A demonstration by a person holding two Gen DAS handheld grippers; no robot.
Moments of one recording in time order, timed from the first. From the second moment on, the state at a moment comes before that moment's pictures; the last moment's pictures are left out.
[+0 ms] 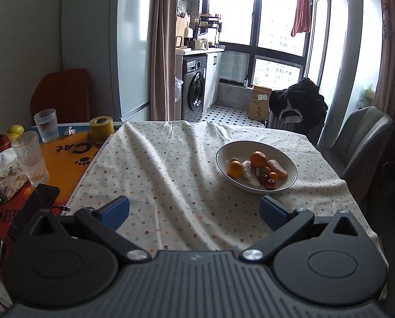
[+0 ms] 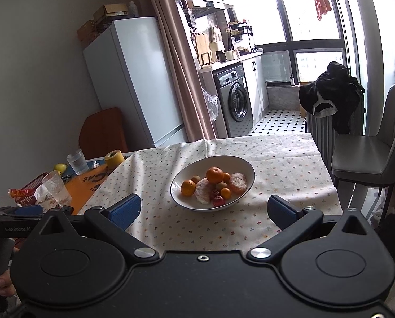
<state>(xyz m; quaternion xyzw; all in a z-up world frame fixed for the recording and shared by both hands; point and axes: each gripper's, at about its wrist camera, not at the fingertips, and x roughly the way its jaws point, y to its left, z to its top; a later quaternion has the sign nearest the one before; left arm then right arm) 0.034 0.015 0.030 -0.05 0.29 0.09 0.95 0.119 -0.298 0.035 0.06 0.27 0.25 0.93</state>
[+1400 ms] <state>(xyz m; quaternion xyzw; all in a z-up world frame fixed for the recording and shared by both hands) 0.020 0.017 0.039 -0.05 0.27 0.09 0.96 0.108 -0.299 0.043 0.05 0.26 0.24 0.93</state>
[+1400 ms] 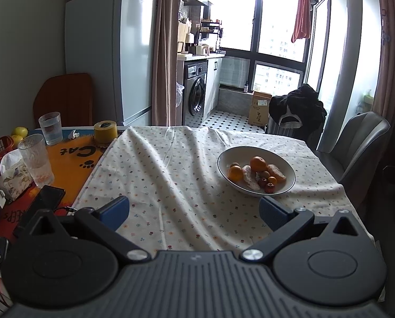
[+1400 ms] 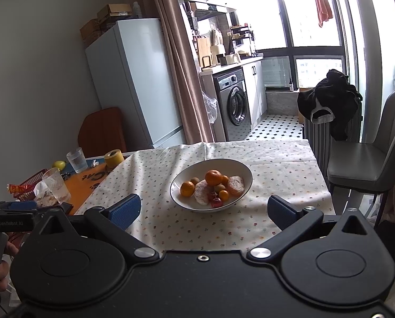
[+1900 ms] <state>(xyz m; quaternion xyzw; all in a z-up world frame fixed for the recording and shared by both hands) 0.018 0.017 0.038 -0.05 0.27 0.09 0.96 0.108 -0.298 0.043 0.05 0.26 0.24 0.93</state>
